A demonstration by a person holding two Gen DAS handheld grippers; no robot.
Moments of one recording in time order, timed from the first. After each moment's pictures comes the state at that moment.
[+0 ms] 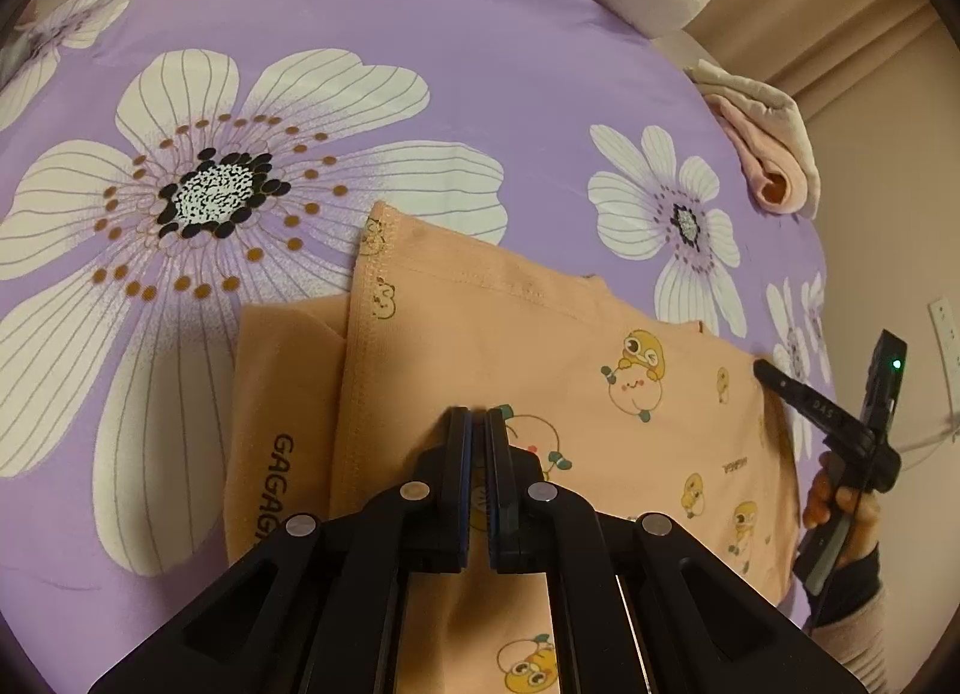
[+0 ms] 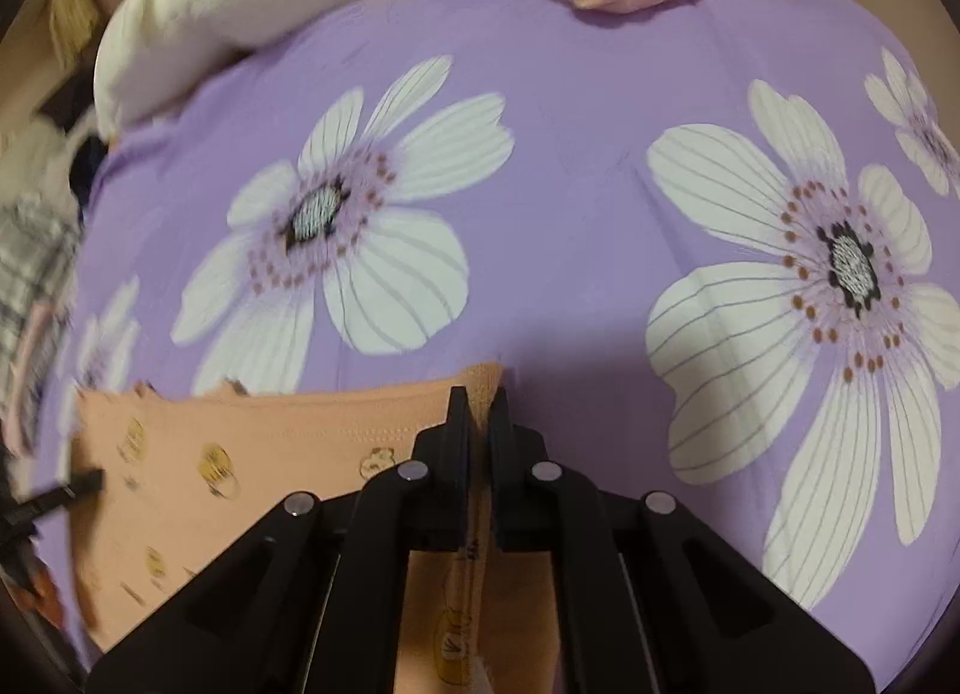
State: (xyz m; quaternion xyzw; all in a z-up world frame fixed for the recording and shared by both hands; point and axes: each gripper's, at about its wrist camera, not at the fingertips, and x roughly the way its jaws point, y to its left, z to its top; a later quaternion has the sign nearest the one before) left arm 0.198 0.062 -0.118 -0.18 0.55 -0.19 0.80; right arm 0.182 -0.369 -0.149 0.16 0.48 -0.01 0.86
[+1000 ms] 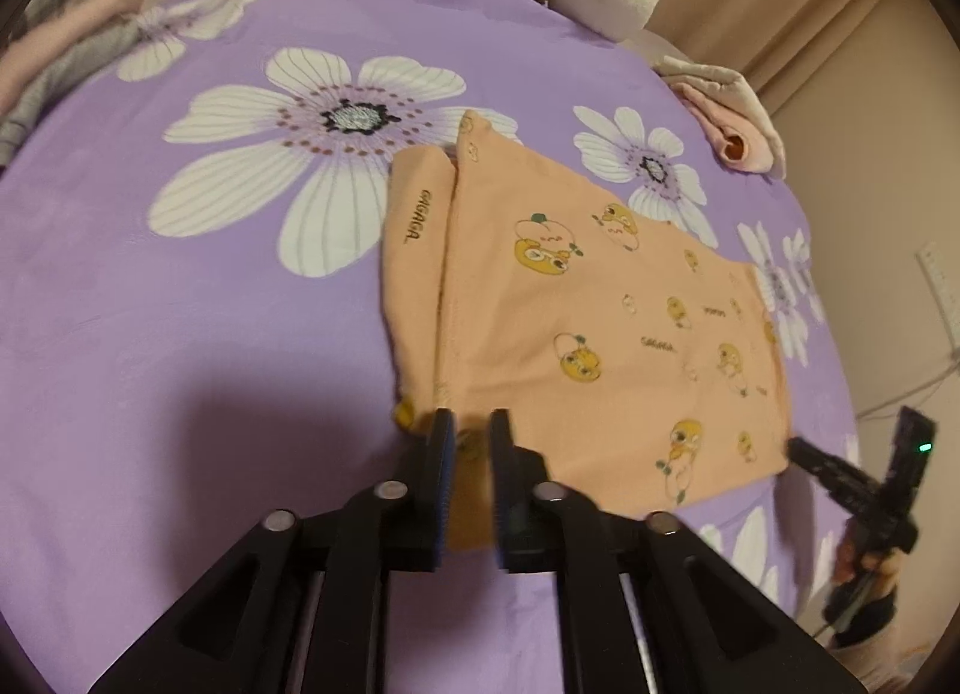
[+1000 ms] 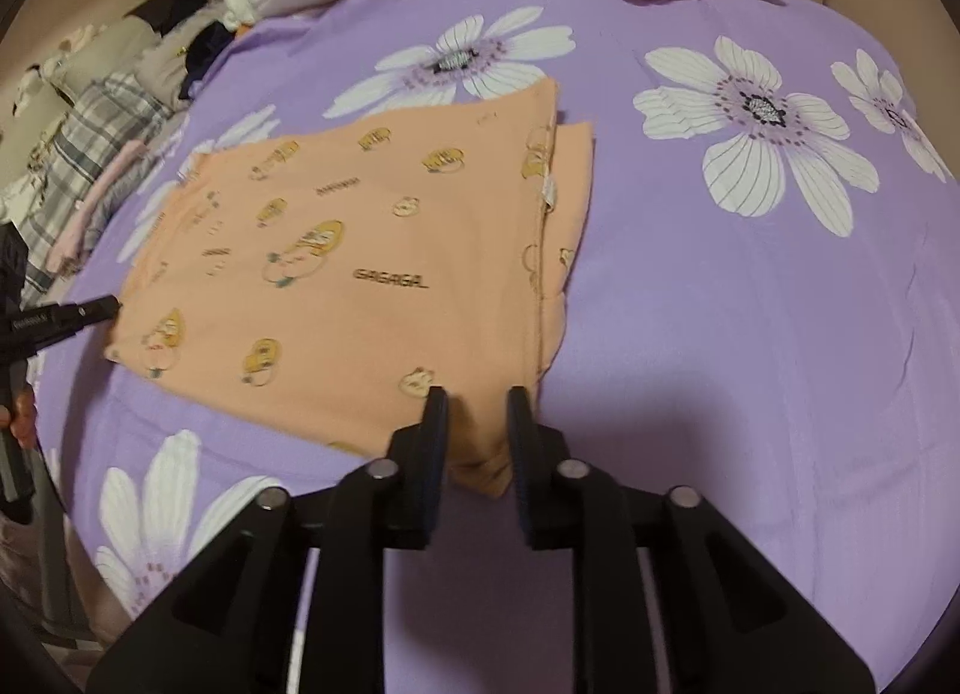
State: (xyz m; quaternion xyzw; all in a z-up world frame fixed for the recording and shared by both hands) left arm 0.076 0.107 -0.093 -0.13 0.51 -0.18 0.83; right arm -0.024 -0.328 -0.131 0.12 0.47 0.07 0.87
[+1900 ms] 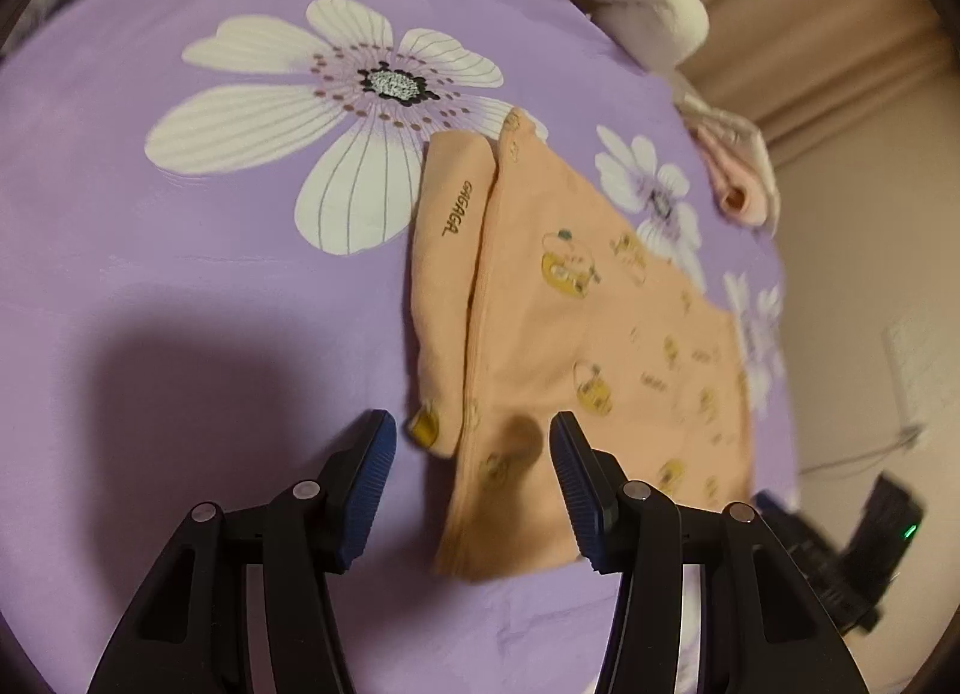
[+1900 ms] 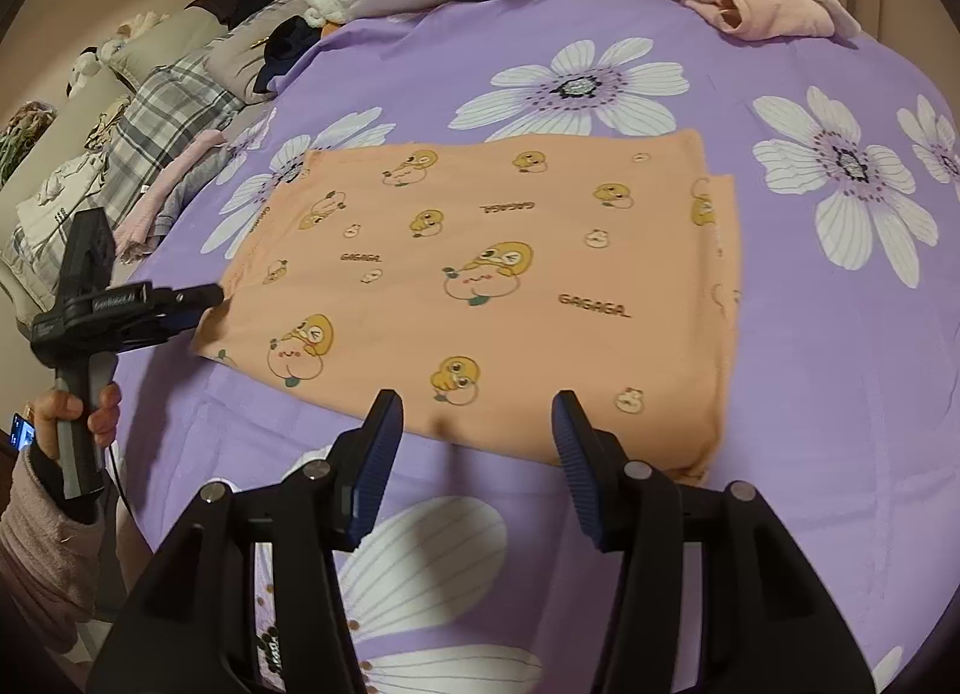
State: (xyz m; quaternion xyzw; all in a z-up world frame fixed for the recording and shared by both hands) left arm 0.095 0.131 -0.119 -0.27 0.52 -0.20 0.79; right arm -0.022 -0.260 -0.096 0.12 0.46 0.14 0.87
